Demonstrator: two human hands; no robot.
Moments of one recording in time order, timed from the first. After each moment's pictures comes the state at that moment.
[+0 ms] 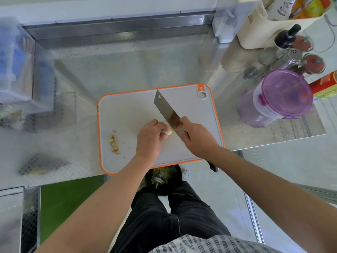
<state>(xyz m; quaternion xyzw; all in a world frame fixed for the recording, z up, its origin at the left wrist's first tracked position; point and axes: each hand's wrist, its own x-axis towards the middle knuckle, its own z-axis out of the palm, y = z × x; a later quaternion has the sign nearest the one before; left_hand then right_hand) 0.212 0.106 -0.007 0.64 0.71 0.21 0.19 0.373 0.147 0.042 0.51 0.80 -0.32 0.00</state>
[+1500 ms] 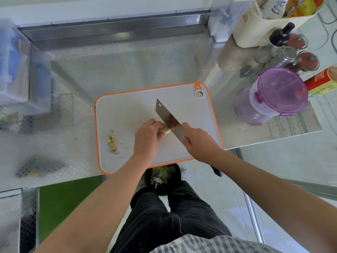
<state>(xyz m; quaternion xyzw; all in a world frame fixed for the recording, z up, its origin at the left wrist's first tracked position) 0.210 0.106 -0.007 0.64 0.71 0.22 0.20 0.385 0.134 0.047 0.51 0.80 -0.32 0.06</state>
